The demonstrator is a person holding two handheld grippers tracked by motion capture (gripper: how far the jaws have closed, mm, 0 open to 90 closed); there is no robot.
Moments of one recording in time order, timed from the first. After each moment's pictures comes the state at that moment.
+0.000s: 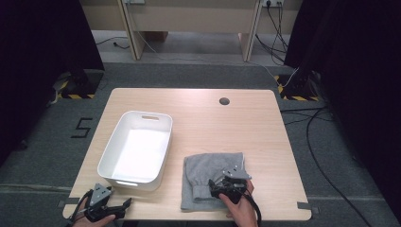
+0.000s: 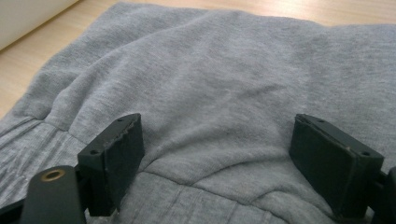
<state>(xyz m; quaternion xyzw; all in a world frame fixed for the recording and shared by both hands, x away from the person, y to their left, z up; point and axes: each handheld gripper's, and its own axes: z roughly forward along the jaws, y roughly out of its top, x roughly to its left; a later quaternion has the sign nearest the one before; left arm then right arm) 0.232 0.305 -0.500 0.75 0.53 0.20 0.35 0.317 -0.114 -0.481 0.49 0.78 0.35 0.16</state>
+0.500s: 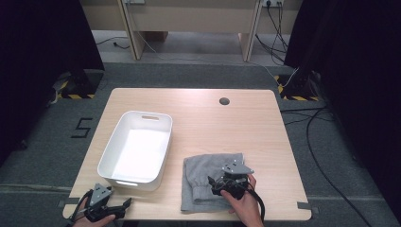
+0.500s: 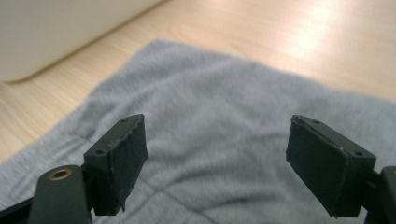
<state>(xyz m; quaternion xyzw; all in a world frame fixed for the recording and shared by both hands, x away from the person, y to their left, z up) 0.232 0.305 -0.499 0.75 0.53 0.20 0.35 0.326 -0.116 -0.449 0.41 0.81 0.38 0.16</state>
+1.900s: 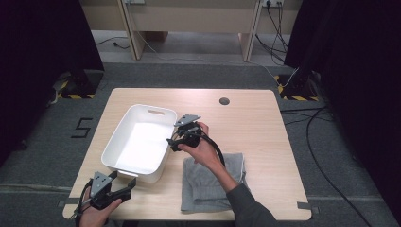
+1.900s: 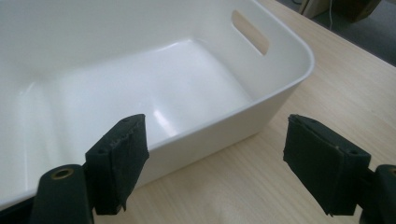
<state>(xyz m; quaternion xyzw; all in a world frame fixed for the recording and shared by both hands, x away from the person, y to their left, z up) 0.259 0.283 -0.470 0.68 0.54 0.25 0.43 0.453 0.022 -0.403 0.27 0.87 0.39 0.13</state>
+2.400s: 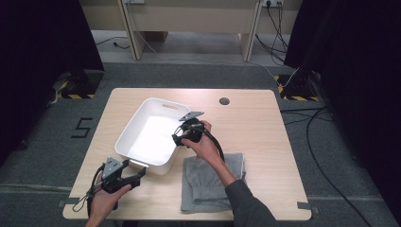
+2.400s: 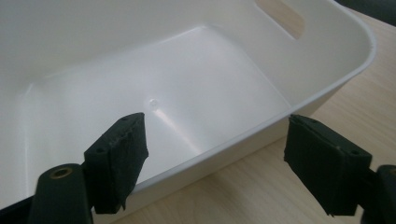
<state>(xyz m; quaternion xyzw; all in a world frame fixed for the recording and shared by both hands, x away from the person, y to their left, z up) 0.311 0.270 -0.465 0.69 0.53 0.22 0.44 0.478 0.014 -0.424 0.33 0.86 0.37 0.12</state>
